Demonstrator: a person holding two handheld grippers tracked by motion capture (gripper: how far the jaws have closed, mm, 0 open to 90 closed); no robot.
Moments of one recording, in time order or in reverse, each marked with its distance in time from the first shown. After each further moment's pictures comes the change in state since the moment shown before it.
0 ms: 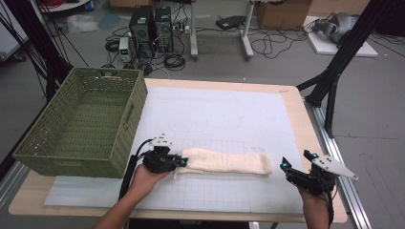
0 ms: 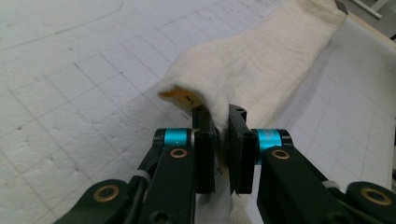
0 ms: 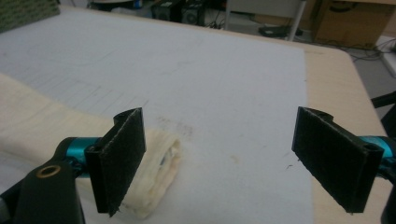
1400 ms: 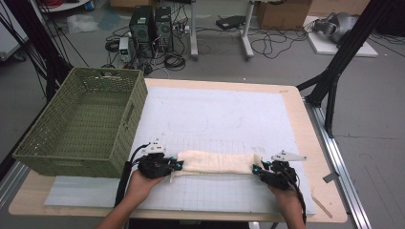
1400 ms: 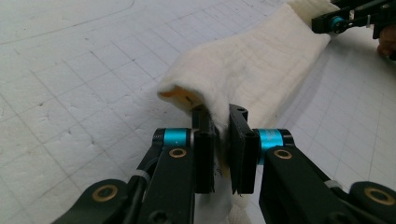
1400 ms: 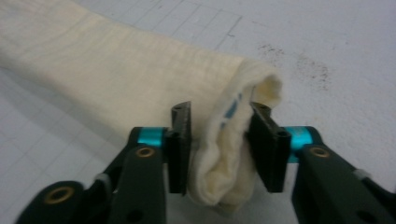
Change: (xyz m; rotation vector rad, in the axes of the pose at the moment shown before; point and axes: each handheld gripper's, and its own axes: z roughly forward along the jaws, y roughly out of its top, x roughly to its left) left arm 0.001 -0.020 -0.007 -0.048 0.024 0.022; right arm 0.046 -0.027 0.072 0.343 0.301 -0.007
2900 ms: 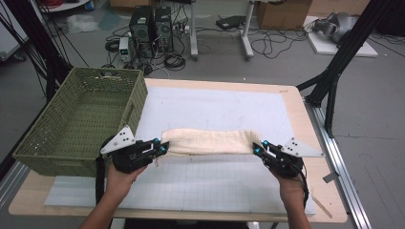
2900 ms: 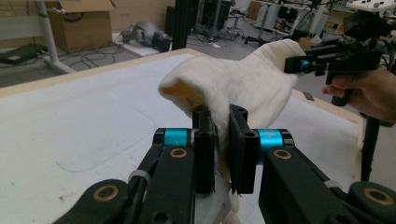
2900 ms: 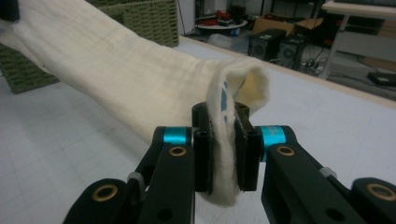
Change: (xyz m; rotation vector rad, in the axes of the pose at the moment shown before) left arm -0.014 0.041 -0.086 -0.354 0.022 0.136; right arm 0.016 0.055 -0.035 -0.397 0.089 -0.221
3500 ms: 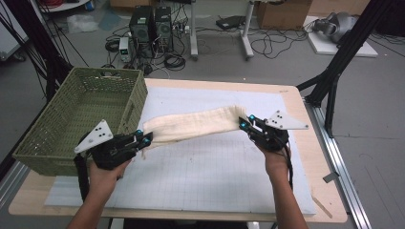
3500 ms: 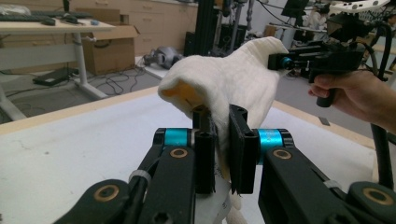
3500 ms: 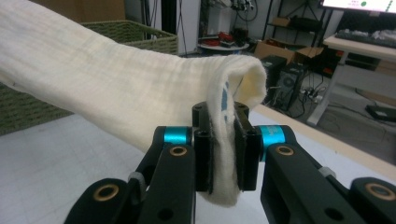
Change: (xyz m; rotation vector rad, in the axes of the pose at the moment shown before) left arm 0.011 0.019 -0.038 -0.097 0.076 0.000; right arm -0.002 0.060 0.051 -0.063 0.022 -0.060
